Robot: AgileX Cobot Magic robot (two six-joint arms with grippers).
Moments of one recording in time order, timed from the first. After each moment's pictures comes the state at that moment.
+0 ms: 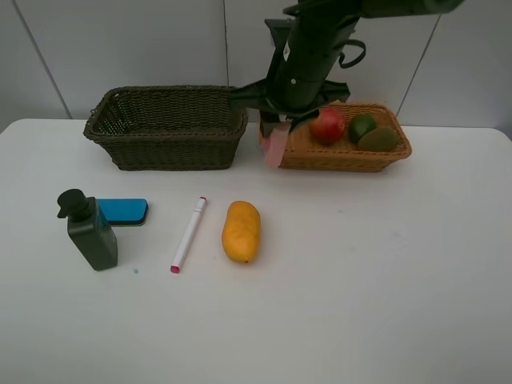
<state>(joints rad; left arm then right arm) -0.08 -0.01 -0.50 0.00 1.05 -0.04 0.62 1.95 -1.60 -0.18 0.88 0.44</state>
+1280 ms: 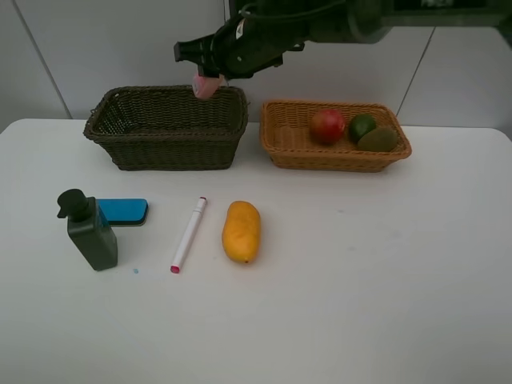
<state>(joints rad) -0.08 -0.01 -0.50 0.00 1.05 -0.04 0.62 2.19 -1.83 -0.11 0.34 0.35</state>
